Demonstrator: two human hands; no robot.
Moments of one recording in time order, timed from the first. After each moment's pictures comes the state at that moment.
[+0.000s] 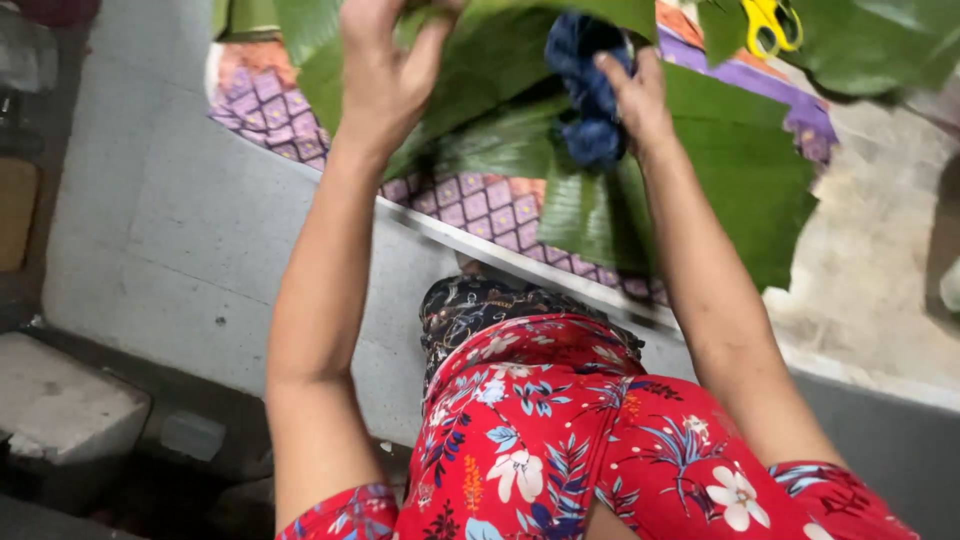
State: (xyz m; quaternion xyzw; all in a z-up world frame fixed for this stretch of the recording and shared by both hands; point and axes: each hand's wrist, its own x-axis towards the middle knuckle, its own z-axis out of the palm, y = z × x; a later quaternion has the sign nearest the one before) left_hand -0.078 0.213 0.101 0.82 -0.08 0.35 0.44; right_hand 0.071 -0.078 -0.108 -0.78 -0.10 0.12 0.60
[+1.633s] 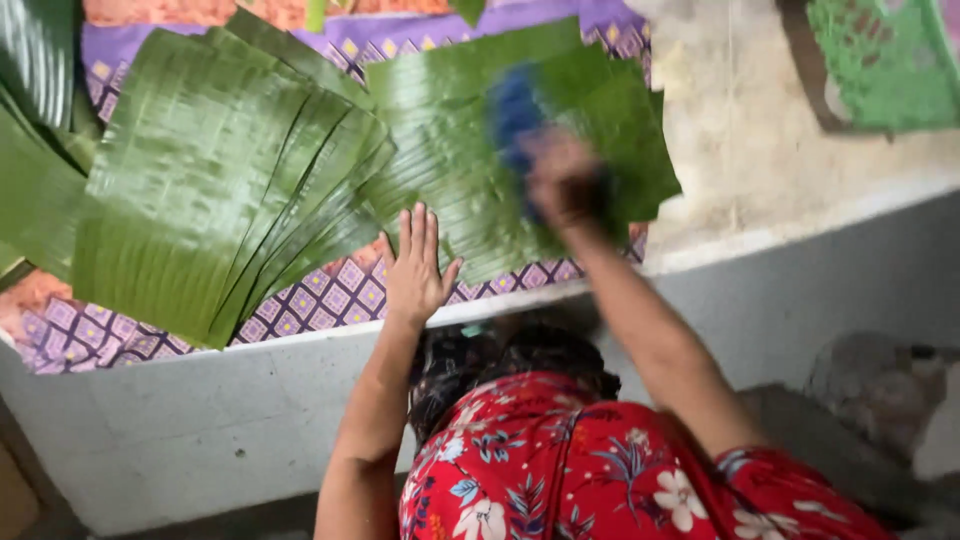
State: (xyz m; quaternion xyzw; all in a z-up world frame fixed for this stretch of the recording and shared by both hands) left_hand -0.140 0.013 -0.180 0.98 -0.17 -0.06 0.12; right_hand -0.033 -0.269 -0.141 -0.96 -0.18 -0.19 0.10
